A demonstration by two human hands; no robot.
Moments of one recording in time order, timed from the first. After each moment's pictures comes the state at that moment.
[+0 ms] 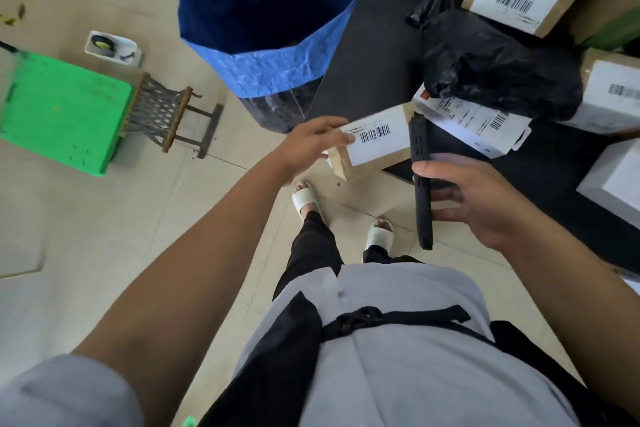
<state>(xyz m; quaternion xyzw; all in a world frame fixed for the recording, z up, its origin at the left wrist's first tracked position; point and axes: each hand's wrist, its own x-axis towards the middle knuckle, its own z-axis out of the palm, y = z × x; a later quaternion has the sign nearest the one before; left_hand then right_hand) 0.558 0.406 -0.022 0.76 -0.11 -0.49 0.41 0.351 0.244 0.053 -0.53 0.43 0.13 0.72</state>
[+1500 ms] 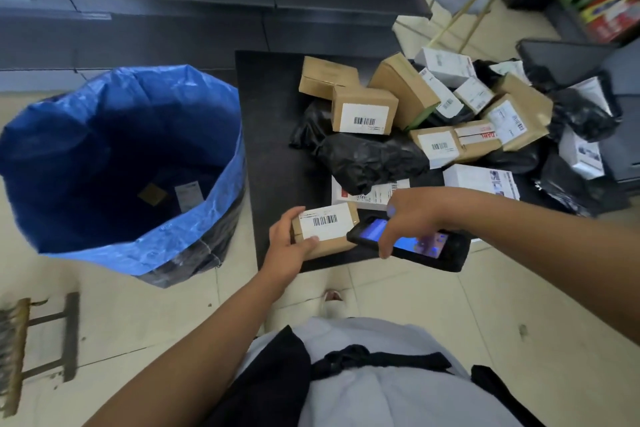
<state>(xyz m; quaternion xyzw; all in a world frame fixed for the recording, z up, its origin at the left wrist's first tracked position) 0.615 0.372 -0.047 0.66 -0.25 -0.55 0.45 0.471 0.240 0.141 -0.70 0.53 0.39 0.27</state>
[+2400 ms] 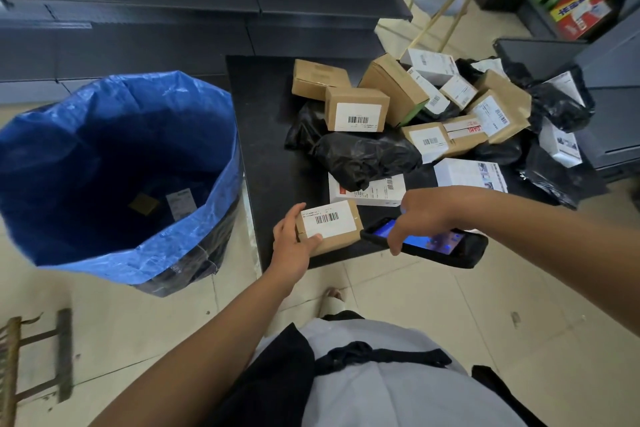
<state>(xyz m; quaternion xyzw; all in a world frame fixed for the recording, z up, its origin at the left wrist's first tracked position) 0.614 0.370 -0.048 0.66 -0.25 -0.57 0.42 0.463 0.257 0.152 -0.65 0.59 0.38 0.28</state>
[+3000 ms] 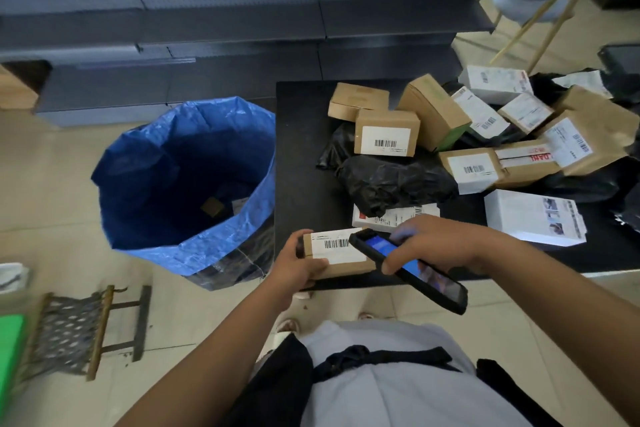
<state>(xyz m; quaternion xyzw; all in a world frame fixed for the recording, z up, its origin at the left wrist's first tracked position) 0.607 0.362 -0.020 0.69 -0.12 -0.58 0.41 0.418 0.221 0.129 -0.67 0.48 0.23 0.52</state>
